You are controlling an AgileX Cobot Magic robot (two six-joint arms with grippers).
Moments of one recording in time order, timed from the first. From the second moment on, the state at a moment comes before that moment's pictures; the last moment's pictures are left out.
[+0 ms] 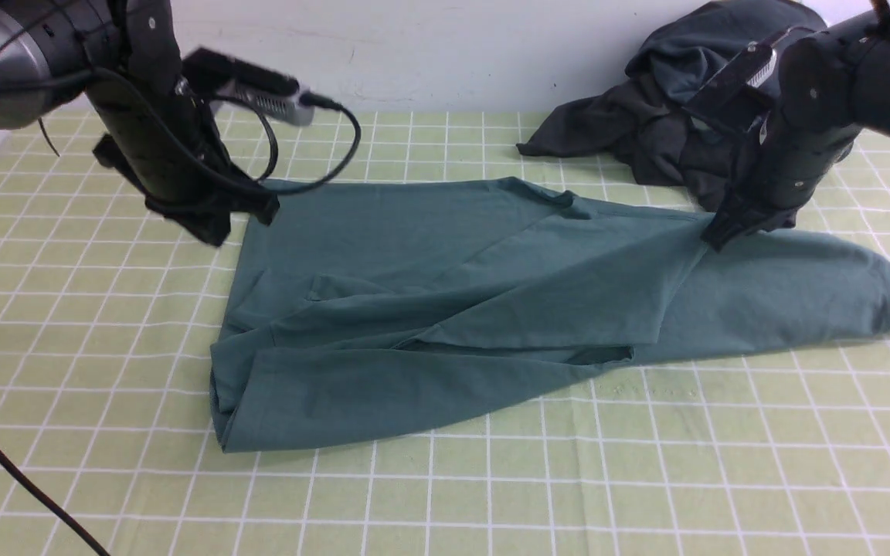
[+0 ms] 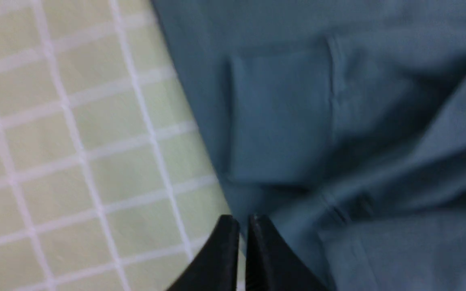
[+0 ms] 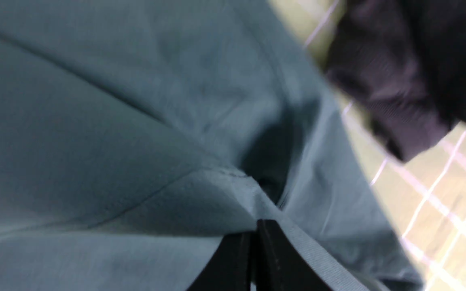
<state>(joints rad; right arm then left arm) 0.18 2.05 -1.71 -0.26 0.99 -0.32 -0.15 2.00 -1.73 -0.02 1.14 0.23</state>
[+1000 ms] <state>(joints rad) 0.18 2.05 -1.72 -0.21 1.06 -0.42 -0.15 2.11 -1.70 -0.22 1.21 0.35</state>
